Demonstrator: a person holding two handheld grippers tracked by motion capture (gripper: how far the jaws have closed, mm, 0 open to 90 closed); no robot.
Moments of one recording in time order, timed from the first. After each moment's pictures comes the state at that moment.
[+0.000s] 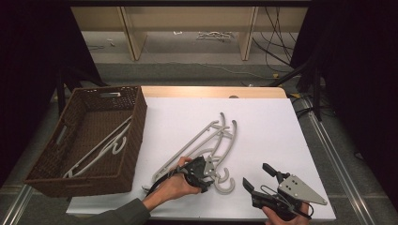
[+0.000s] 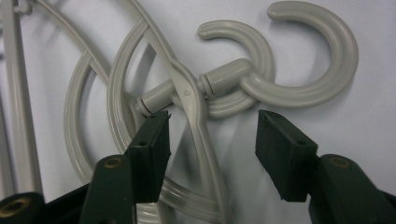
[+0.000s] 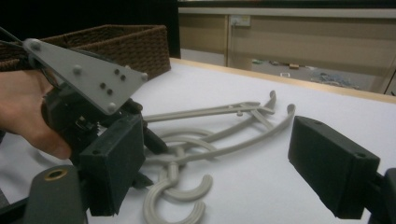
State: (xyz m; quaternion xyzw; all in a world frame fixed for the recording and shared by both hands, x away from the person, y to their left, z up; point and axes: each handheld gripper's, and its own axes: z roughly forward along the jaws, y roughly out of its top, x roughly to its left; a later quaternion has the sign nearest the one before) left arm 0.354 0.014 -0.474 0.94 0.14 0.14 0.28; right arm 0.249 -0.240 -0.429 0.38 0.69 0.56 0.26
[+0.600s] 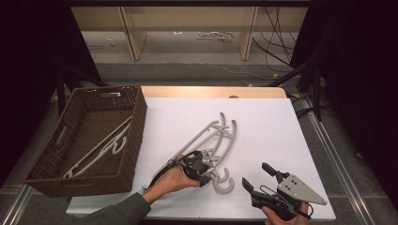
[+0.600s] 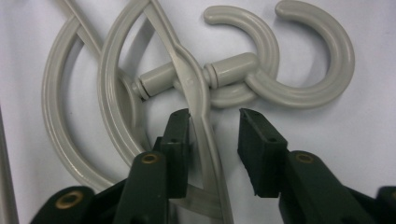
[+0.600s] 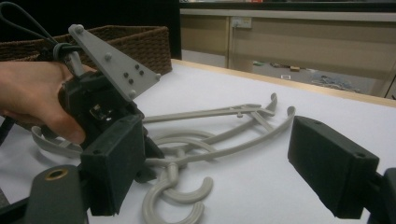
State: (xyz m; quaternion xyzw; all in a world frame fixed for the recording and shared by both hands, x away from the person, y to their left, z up) left arm 0.371 0.018 -0.472 0.95 0.18 0.06 0.26; right arm 0.249 -0.239 -0.428 0.38 0.69 0.55 0.27
